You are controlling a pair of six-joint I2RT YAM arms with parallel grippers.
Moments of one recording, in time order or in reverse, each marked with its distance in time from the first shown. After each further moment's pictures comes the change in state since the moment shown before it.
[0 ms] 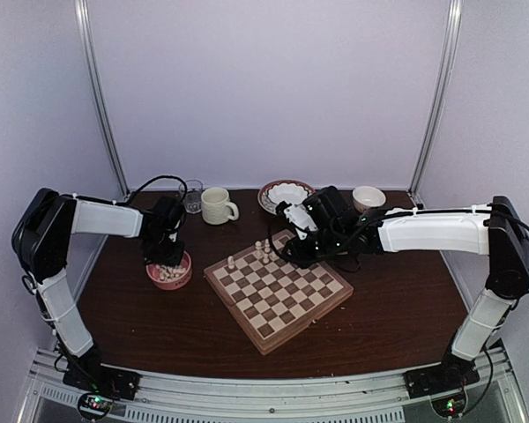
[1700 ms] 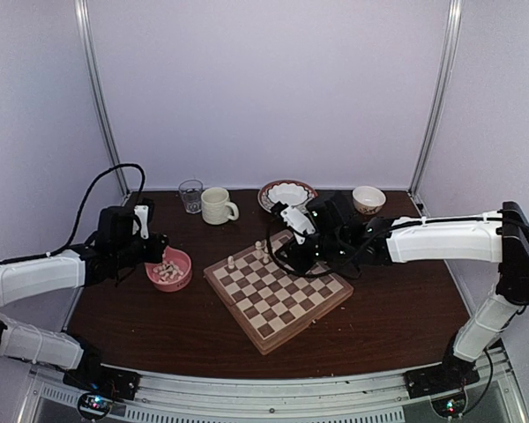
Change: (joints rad) left arm 0.004 -0.628 -0.486 0.486 0.175 0.002; right arm 0.050 -0.074 -0.084 0.130 -0.014 -0.042
